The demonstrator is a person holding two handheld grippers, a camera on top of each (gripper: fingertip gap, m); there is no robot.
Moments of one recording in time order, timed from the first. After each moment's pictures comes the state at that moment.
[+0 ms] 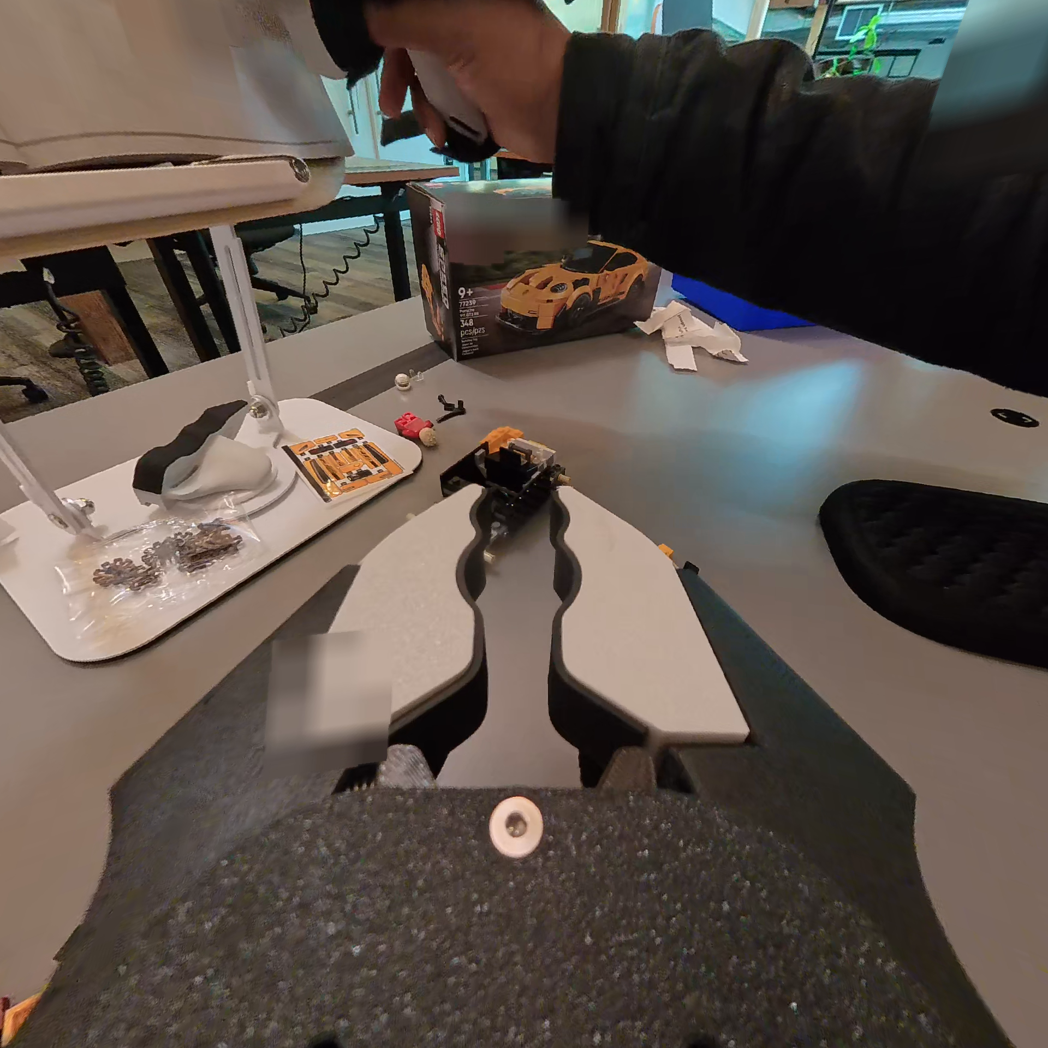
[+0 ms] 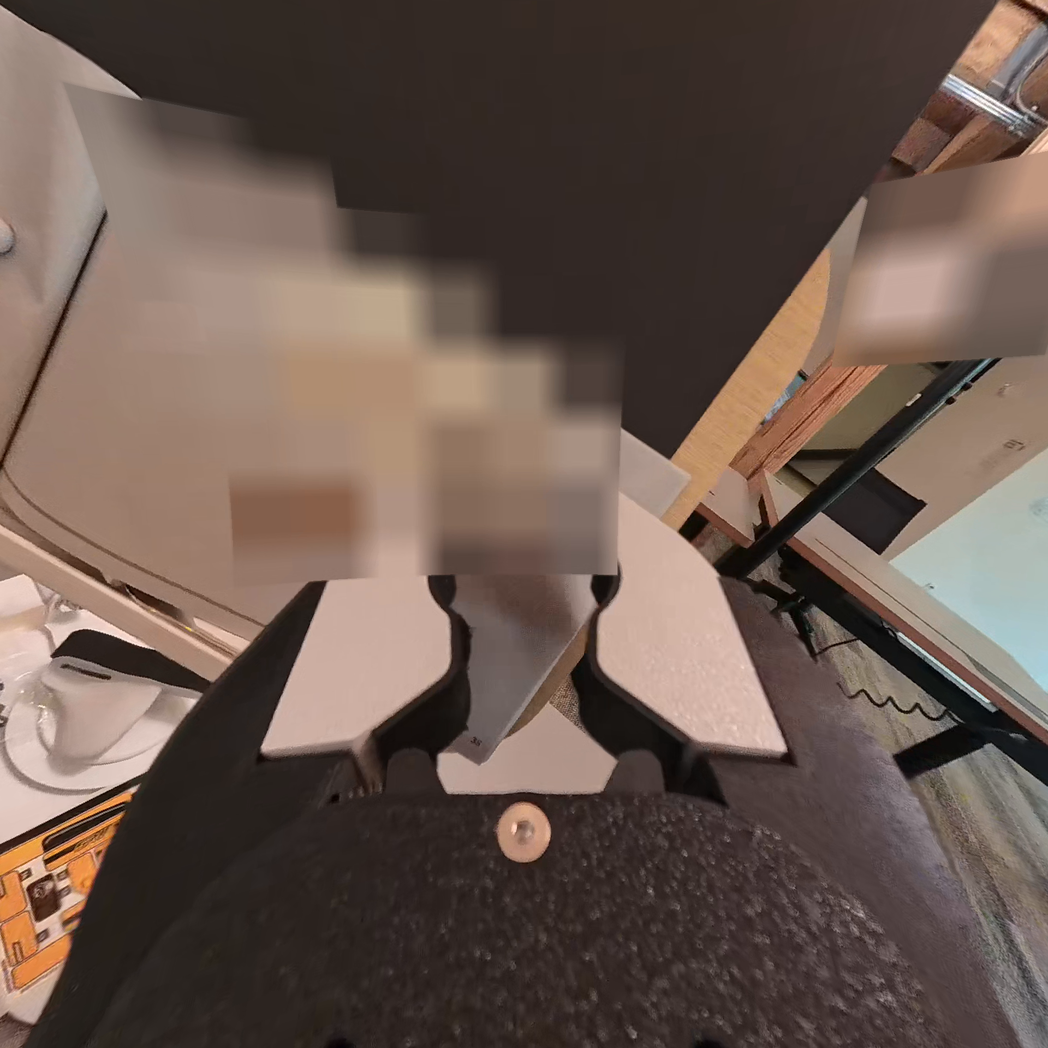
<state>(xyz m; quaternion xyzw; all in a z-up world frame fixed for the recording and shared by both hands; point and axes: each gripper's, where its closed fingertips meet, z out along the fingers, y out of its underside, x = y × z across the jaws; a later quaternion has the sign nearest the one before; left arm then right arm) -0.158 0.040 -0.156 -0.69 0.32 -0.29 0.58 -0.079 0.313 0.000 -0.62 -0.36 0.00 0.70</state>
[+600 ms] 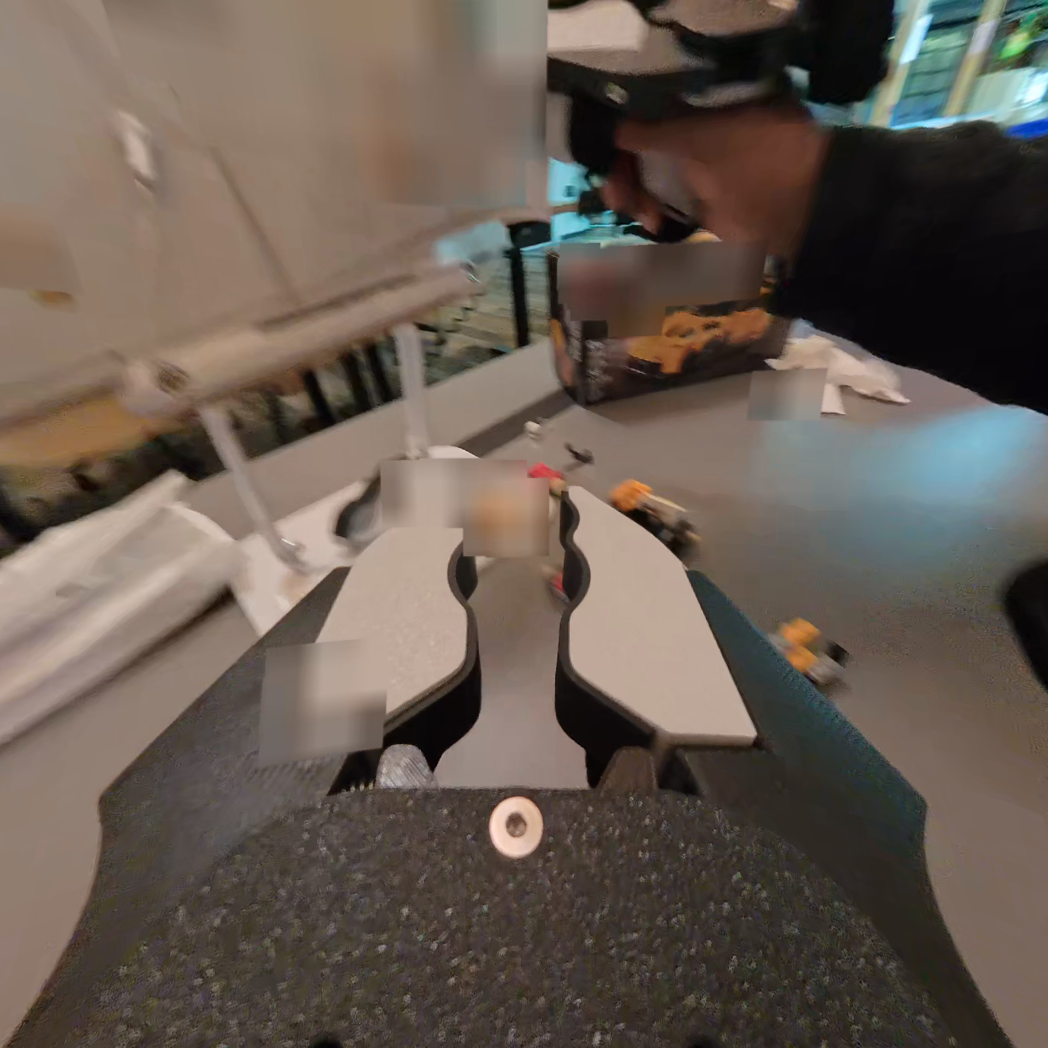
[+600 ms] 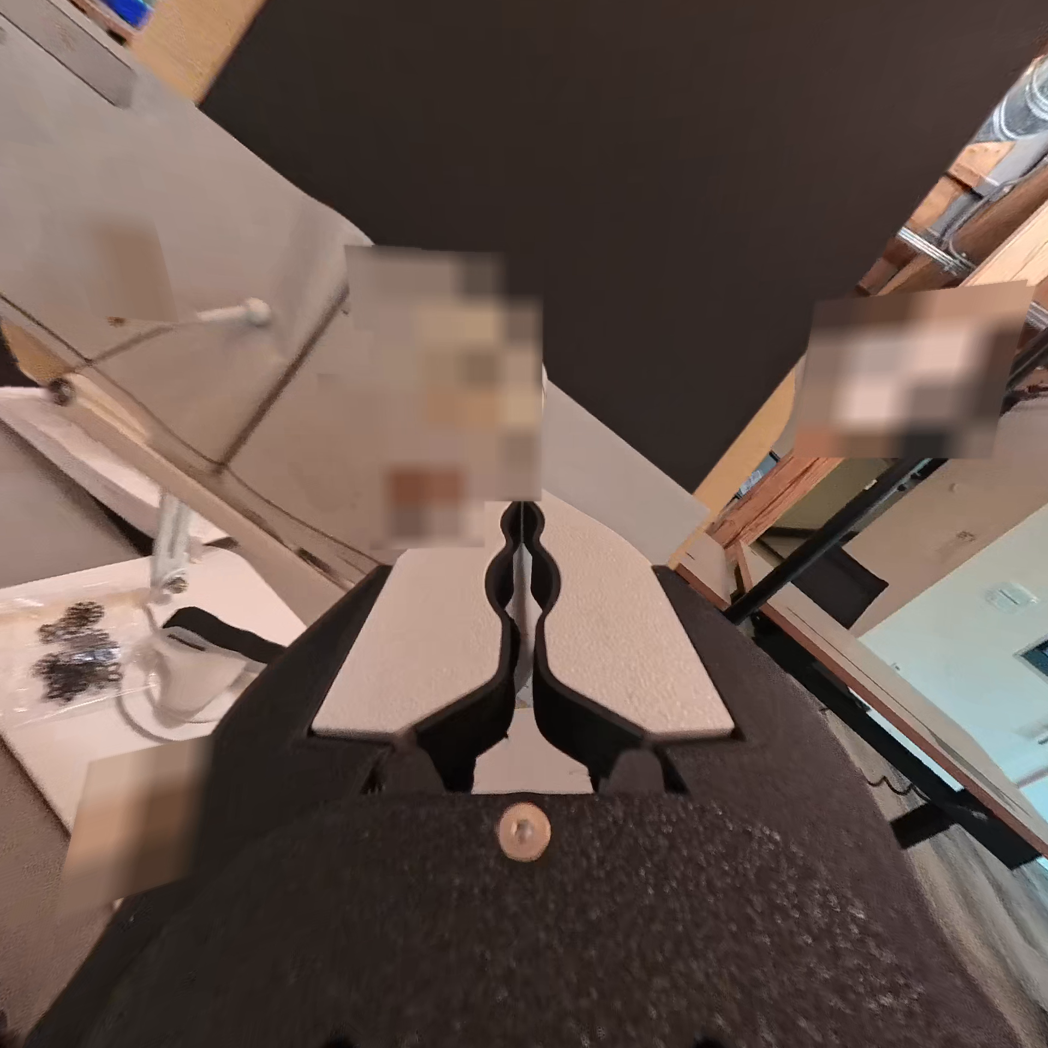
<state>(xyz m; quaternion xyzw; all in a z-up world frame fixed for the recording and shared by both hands) -0.190 0.081 -0.119 -0.69 0.28 -0.20 0.64 -0.087 0.242 0.010 -0.56 -0.39 0.00 0.73</state>
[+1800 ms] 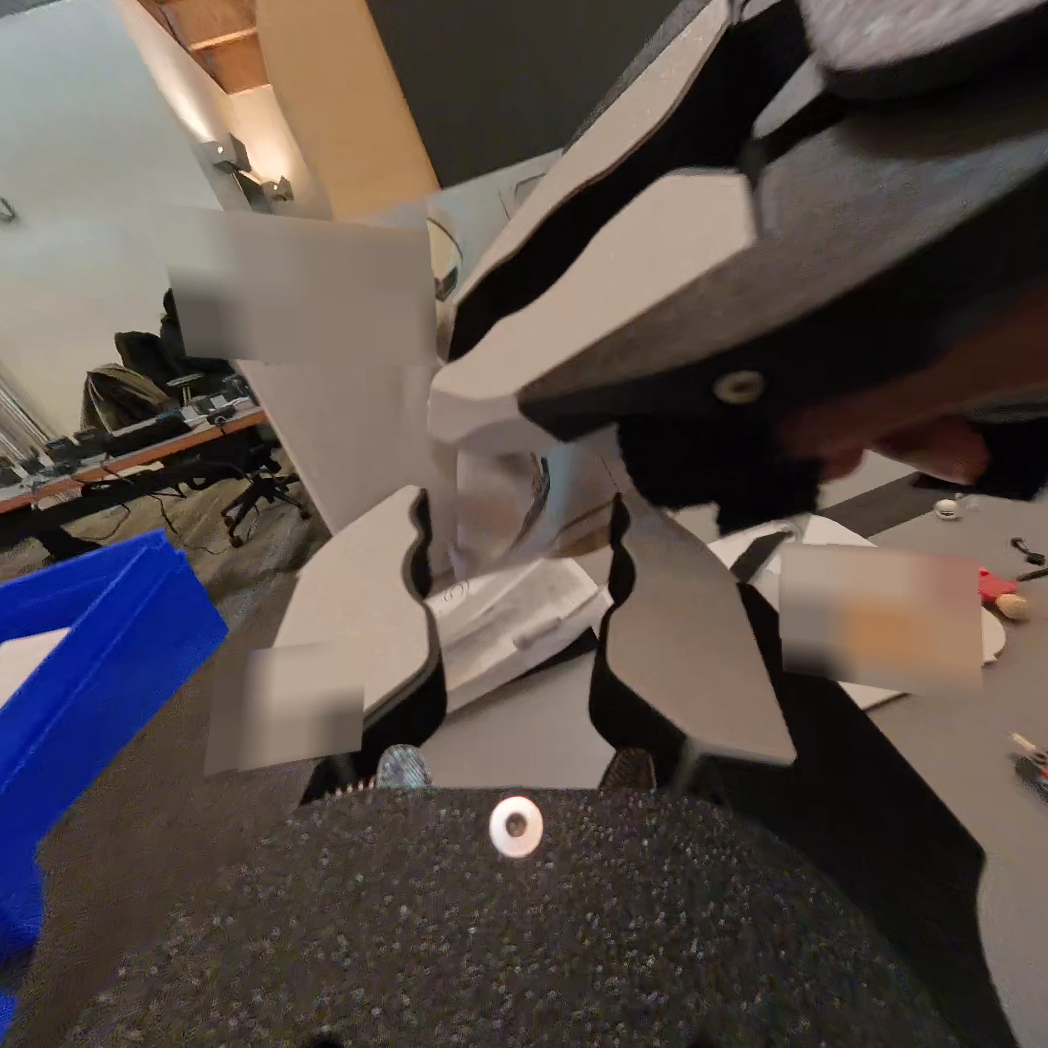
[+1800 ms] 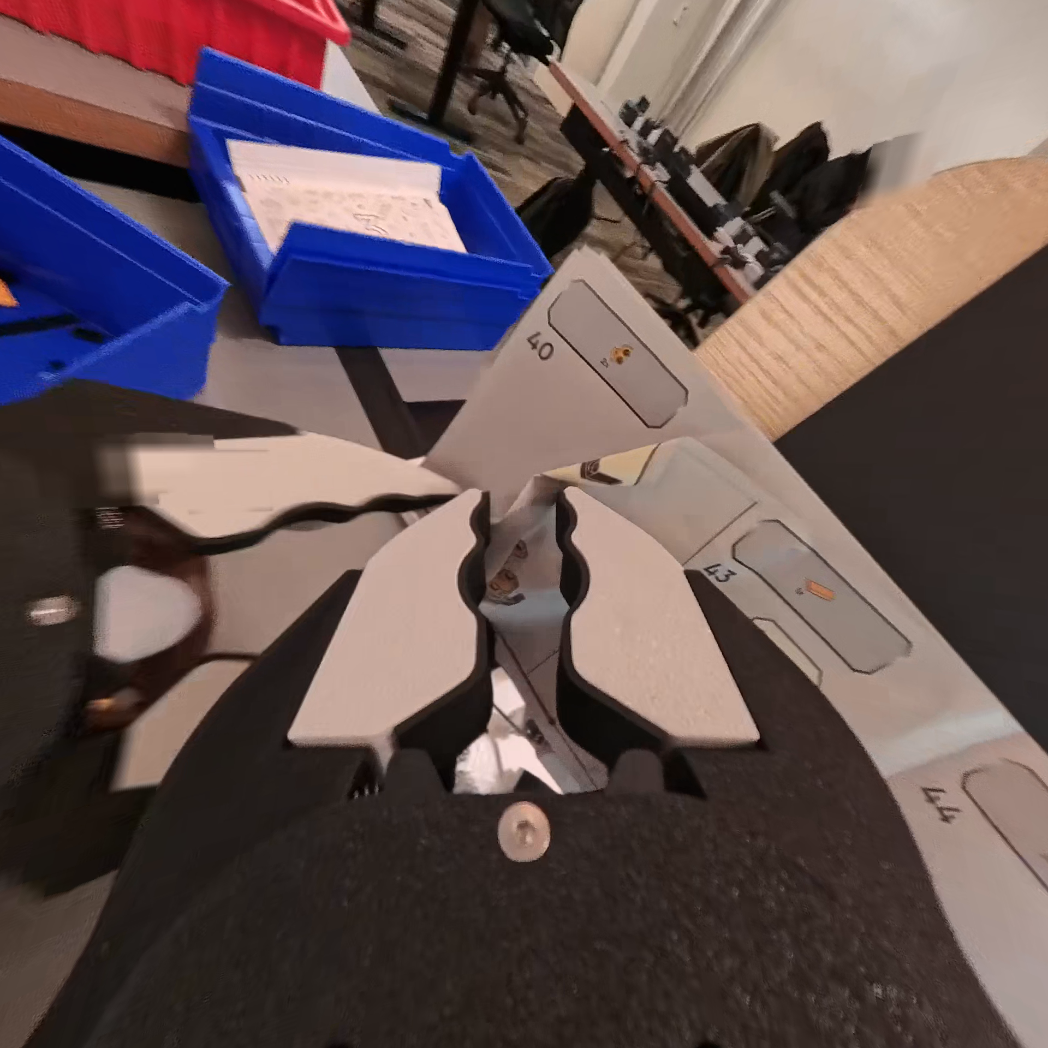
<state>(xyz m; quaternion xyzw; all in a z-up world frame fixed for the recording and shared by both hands) -0.323 0.185 -0.055 -0.69 0.15 0.04 0.71 -0.341 0.192 -0.019 -0.62 -0.54 0.10 0.57</state>
